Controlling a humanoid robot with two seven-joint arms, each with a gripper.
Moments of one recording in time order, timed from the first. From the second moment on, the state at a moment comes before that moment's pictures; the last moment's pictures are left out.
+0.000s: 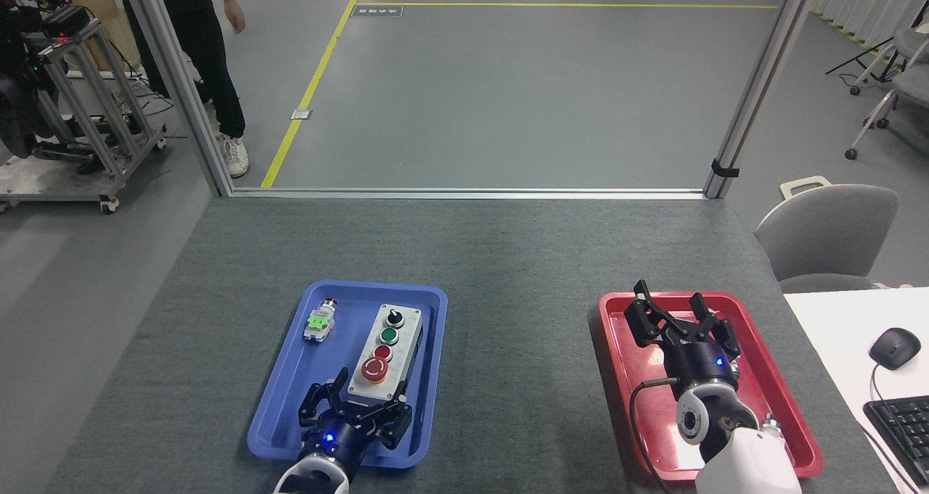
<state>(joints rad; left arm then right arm) -0.23 -0.01 -0.18 -1.06 -1.52 -0.06 0.10 -0.33 -0.06 -0.07 -1.16 1.15 -0.11 -0.03</state>
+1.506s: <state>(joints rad) -0.31 -0.11 -0.24 -1.15 -1.42 -0.07 0.07 -0.33 -0.06 -0.07 -1.16 1.15 -0.11 -0.03</state>
